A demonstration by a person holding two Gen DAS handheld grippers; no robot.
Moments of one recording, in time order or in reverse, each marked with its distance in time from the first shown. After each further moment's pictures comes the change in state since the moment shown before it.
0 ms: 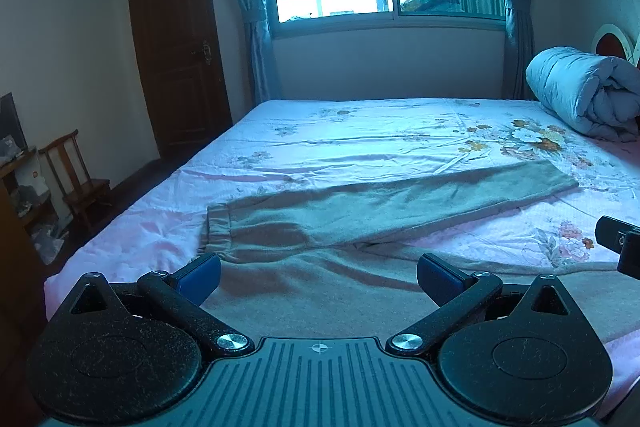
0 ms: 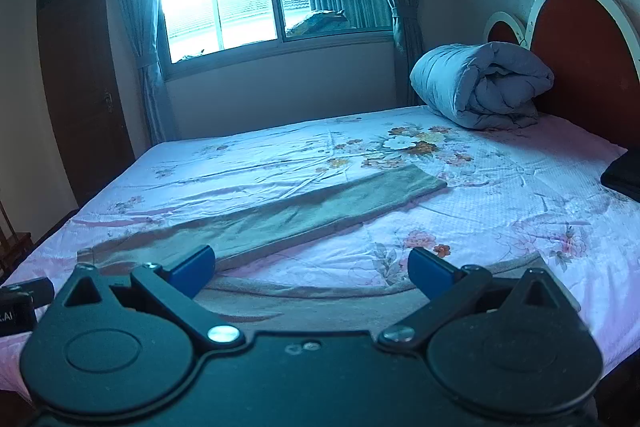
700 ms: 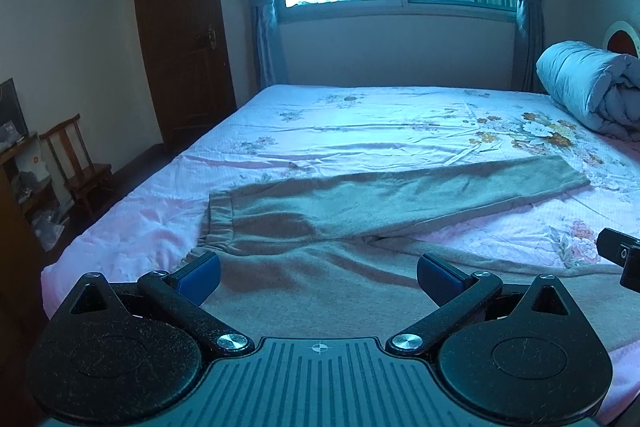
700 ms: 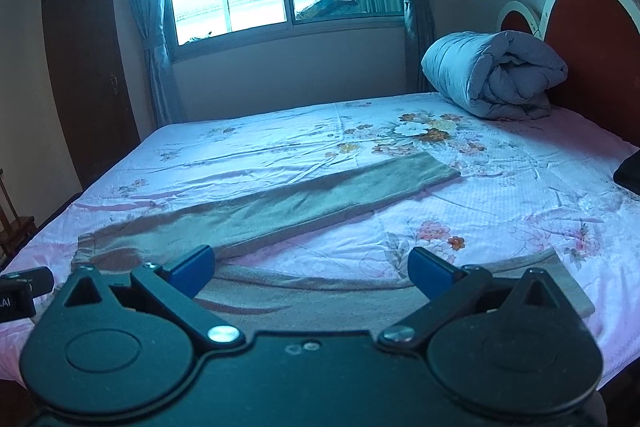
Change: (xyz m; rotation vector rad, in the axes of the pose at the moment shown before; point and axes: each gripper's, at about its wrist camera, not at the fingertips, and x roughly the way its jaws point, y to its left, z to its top) left arm 0.031 0.002 0.003 -0.019 0.048 0.015; right arm 0.023 0.005 0.003 -0.018 0.057 0.022
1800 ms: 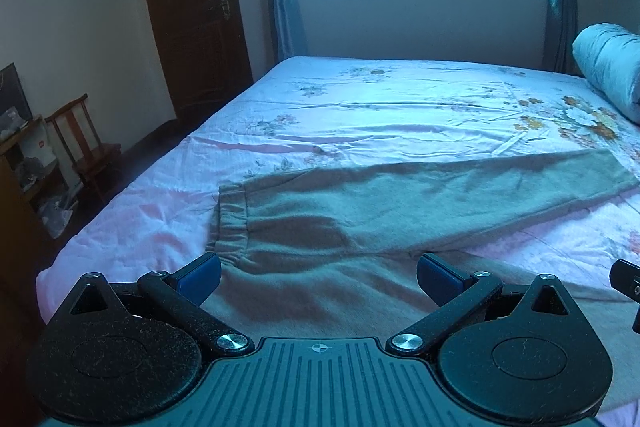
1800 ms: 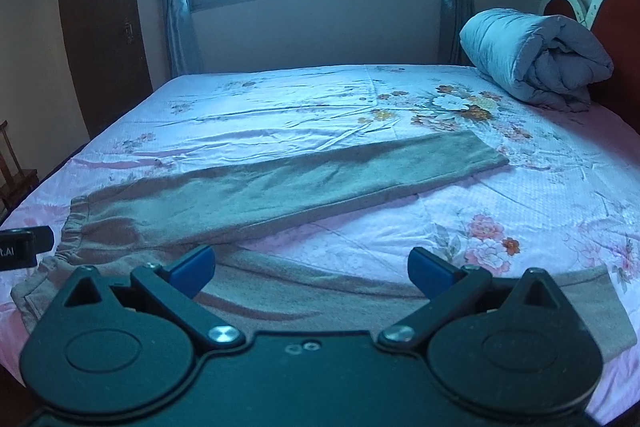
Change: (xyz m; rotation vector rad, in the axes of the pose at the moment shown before) left arm 0.120 0.019 0.040 -0.009 0.100 0.064; right arm 0.093 0.044 0.015 -0.095 0.130 0.035
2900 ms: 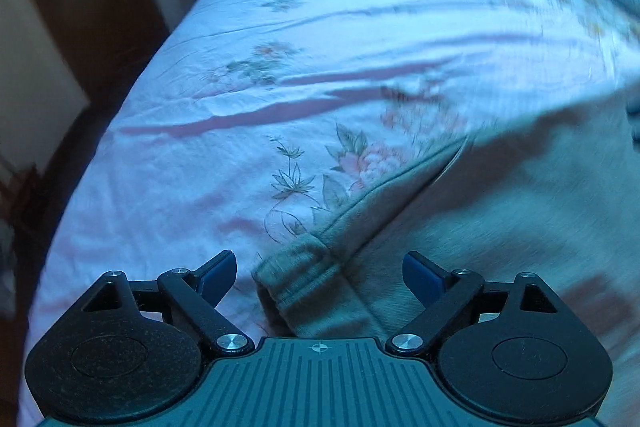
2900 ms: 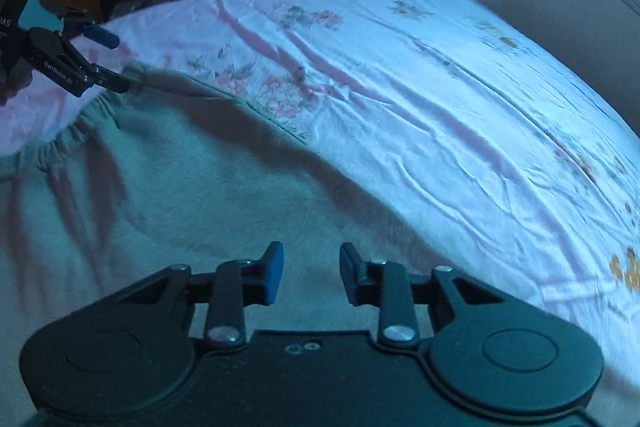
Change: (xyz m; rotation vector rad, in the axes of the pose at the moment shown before) left arm 0.379 0.130 0.081 0.315 0.230 -0.214; right arm 0.314 0.126 0.112 -0.729 0.334 0.519
